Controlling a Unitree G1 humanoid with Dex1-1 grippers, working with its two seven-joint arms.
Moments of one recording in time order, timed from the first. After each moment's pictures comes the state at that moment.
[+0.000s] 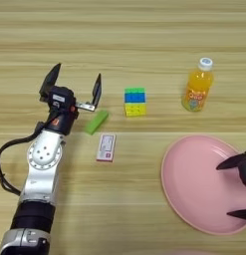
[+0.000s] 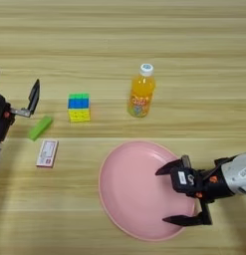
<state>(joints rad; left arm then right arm) -0.18 0.17 0.05 0.27 -0.05 -0.51 -0.21 0.03 -0.94 0.22 -0.08 0.11 -0.05 1.26</state>
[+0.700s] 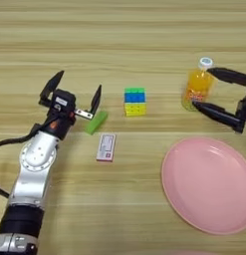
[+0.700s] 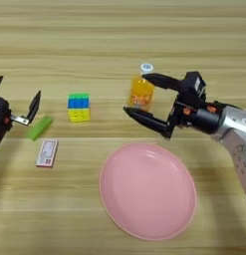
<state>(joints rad) -0.13 0.28 0.04 0.19 0.00 -0.38 -0.26 -0.23 -0.62 -0.08 -0.18 0.63 0.28 0.99</state>
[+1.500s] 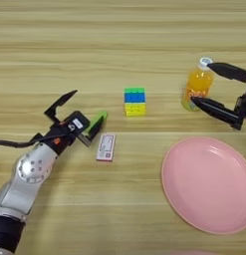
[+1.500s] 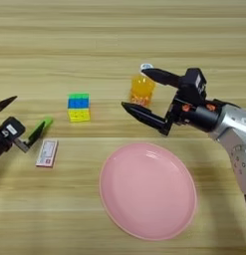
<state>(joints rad) -0.07 0.41 -0.10 0.17 0.27 -0.33 -0.28 -0.23 -0.61 -0.09 -0.22 0.63 0.29 0.97</state>
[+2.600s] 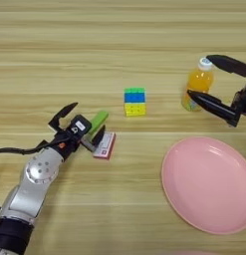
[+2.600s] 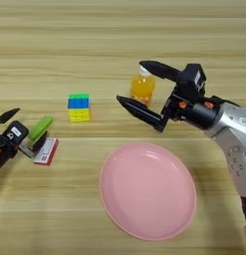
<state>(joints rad) -0.06 0.36 -0.12 0.19 0.20 -0.15 -0.28 -0.23 -0.55 -0.10 -0.30 0.60 0.26 0.85</state>
